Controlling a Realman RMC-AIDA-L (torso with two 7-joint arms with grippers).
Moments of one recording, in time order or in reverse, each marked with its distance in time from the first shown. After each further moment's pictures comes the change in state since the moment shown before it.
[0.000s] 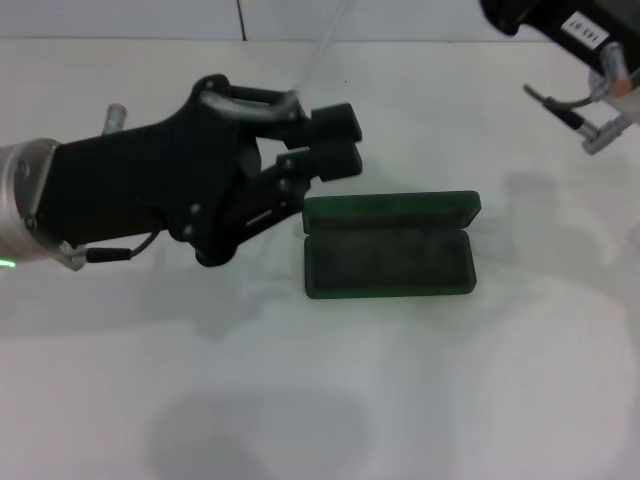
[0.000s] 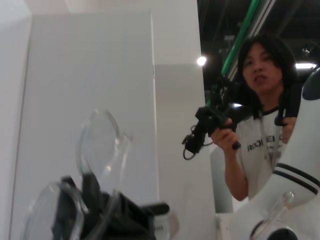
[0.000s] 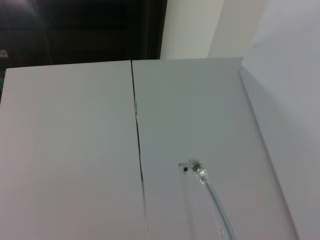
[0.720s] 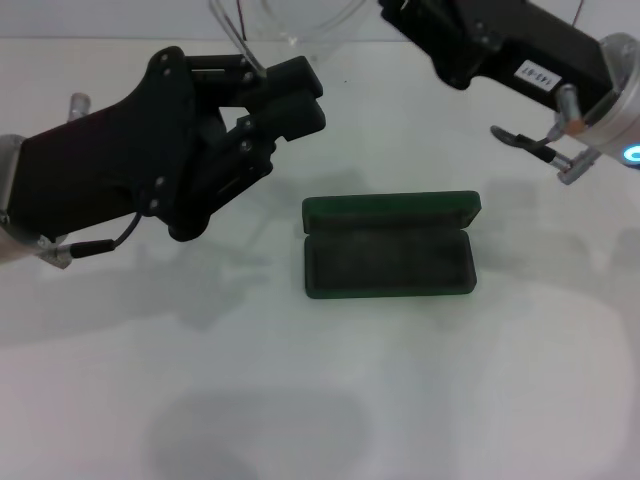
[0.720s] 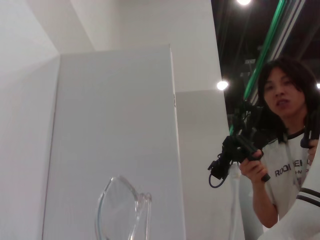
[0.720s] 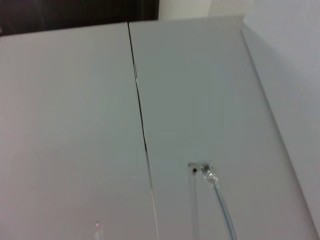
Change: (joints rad) left arm 0.034 0.000 -0.003 -0.026 -0.092 -0.002 0.033; right arm 0.008 0.000 -0.093 0.025 -0.004 0.053 -0.020
